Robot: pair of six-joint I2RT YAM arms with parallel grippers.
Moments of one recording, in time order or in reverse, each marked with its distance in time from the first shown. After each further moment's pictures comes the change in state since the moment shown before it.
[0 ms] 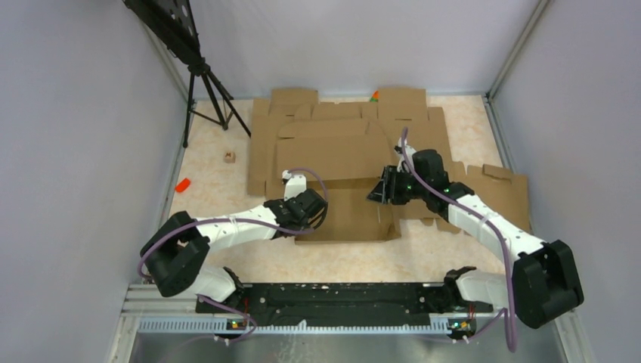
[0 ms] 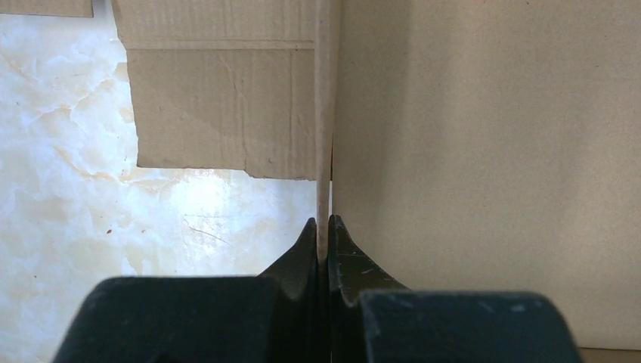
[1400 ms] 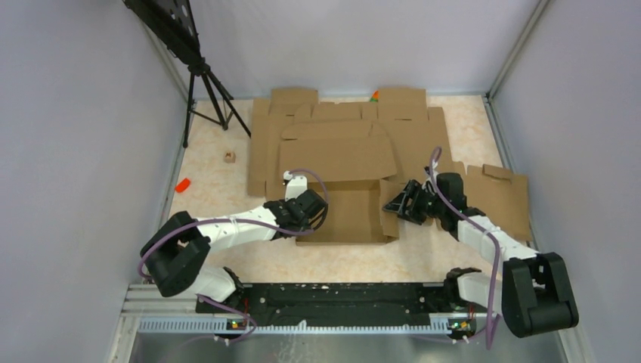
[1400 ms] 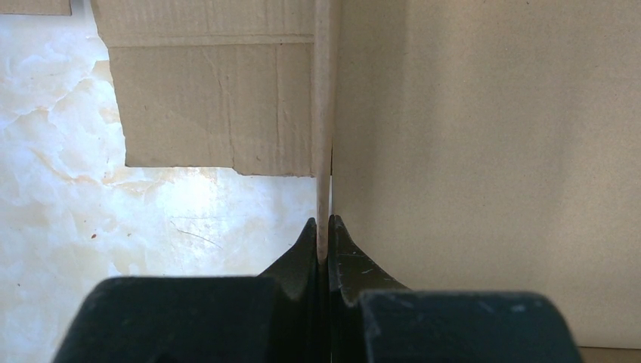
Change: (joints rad) left arm 0.000 0.000 -0.015 0.031 0.030 0.013; right arm -0.261 -0.063 -0.332 0.220 -0.135 0.206
